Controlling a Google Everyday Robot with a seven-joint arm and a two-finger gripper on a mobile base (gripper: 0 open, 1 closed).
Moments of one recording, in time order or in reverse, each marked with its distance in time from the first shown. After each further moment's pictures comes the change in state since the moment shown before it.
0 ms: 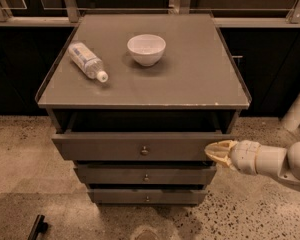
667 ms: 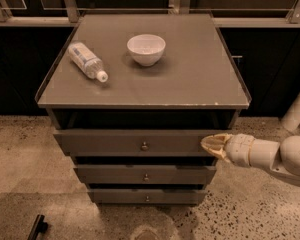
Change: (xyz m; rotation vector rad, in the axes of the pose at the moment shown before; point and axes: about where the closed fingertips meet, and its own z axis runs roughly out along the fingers) arm -0.008 -0.020 0.018 0.034 -0.025 -0.033
